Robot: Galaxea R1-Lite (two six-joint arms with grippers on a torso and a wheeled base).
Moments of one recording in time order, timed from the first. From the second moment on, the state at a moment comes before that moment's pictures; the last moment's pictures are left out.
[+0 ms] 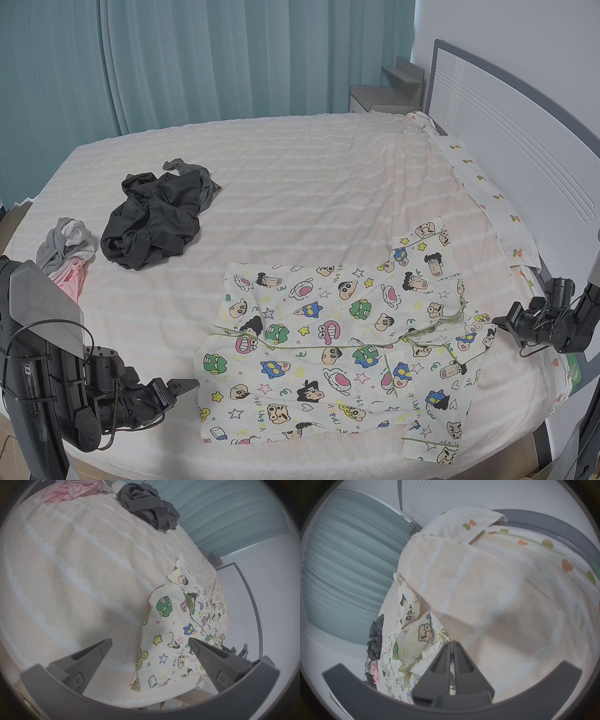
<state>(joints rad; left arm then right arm) -0.08 2.27 -0.02 -1.55 -0.35 -0.76 -0.31 2.21 -0.66 -0.91 0.46 0.58</state>
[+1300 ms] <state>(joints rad) -0.08 2.28 -0.02 -1.55 -0.33 -0.76 -0.20 2.37 -0.82 -1.00 0.47 0.57</state>
